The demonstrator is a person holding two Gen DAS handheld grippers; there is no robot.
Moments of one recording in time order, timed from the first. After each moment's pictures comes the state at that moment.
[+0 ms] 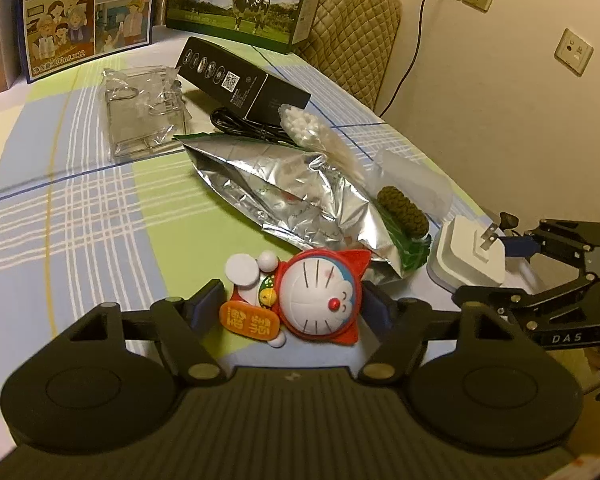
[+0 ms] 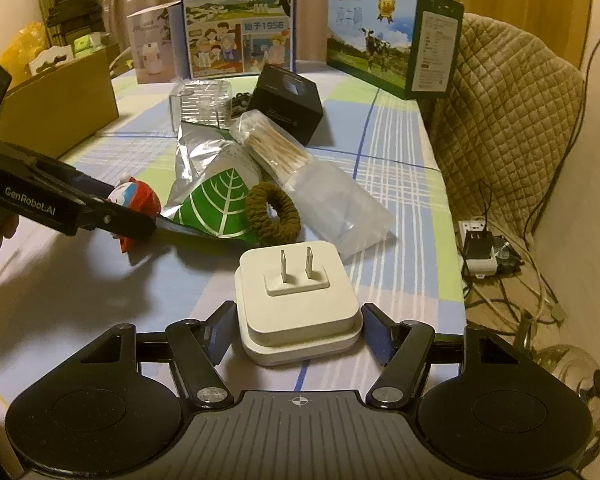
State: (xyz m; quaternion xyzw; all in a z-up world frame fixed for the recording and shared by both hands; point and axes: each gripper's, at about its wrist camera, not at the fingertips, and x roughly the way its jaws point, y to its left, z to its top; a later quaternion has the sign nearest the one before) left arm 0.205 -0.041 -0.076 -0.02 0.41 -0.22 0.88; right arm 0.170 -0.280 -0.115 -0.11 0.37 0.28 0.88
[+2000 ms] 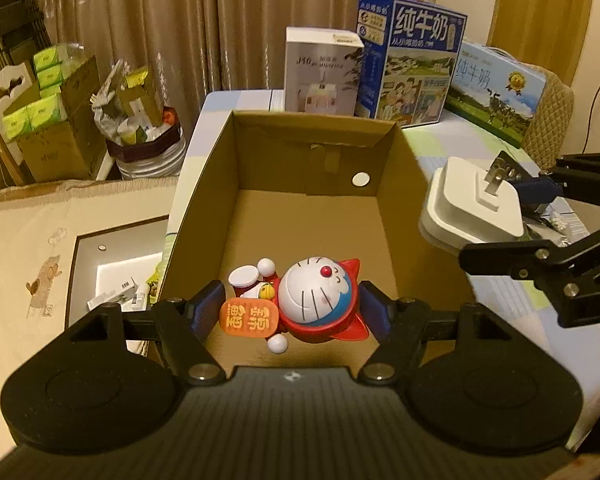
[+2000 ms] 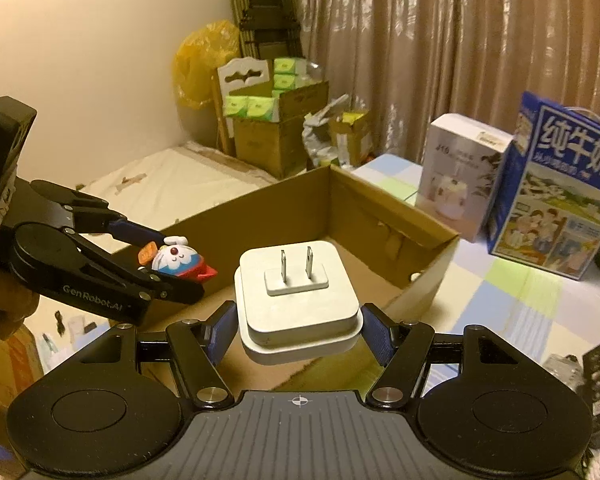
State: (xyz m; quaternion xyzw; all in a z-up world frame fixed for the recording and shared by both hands) left arm 0.111 0.299 0.064 -0.02 0.39 0.03 0.92; right arm 0.113 0.118 0.019 -0.17 0.30 0.51 0.79
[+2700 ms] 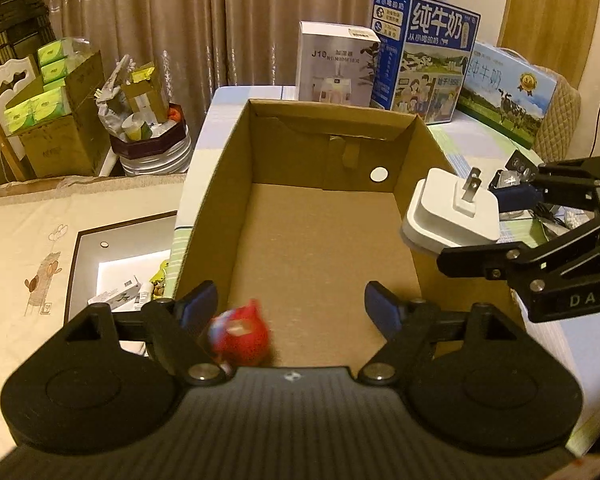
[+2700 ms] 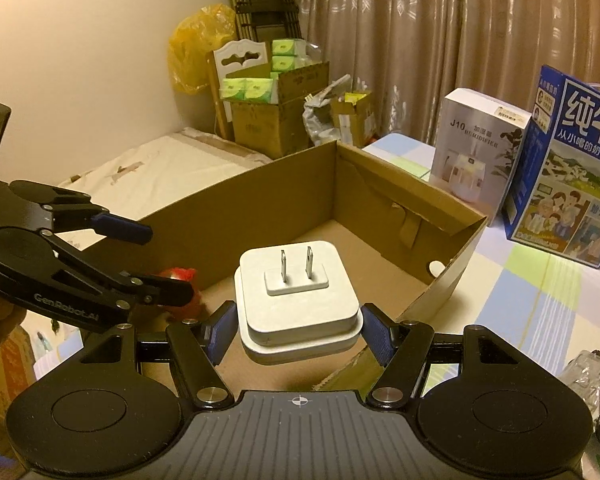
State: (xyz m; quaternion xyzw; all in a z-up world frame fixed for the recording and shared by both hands) left arm 0.110 0.315 0.047 -0.03 0.39 0.04 0.92; right arm 0.121 0.145 -0.007 -0.17 0.32 0.51 0.78
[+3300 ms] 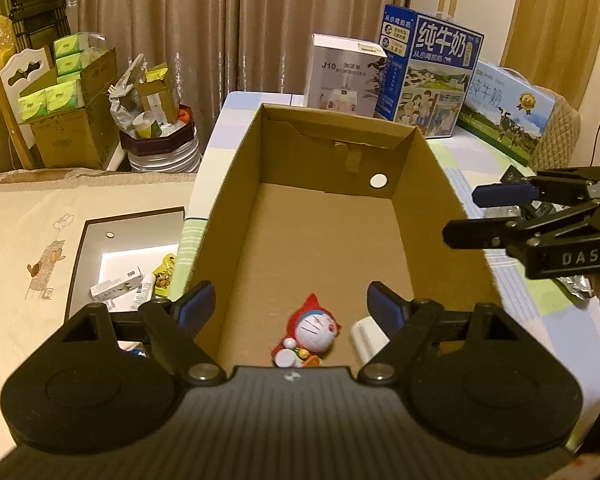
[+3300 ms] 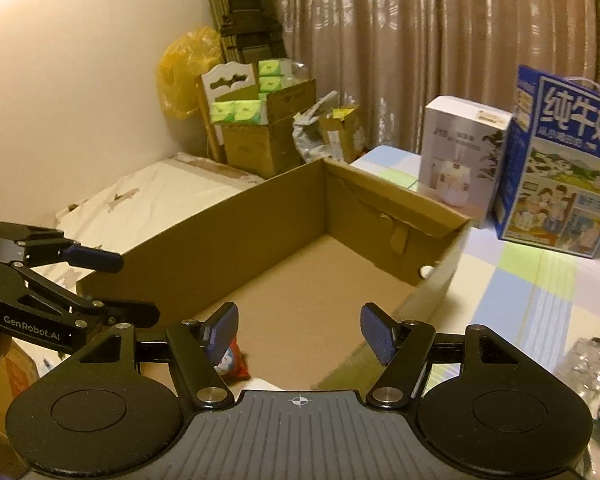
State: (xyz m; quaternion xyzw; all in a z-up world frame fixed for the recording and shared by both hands) left arm 0.078 0.315 0.056 -0.06 0.37 0.05 0.93; right arm 0.120 0.126 0.005 -0.13 0.31 0.50 0.80
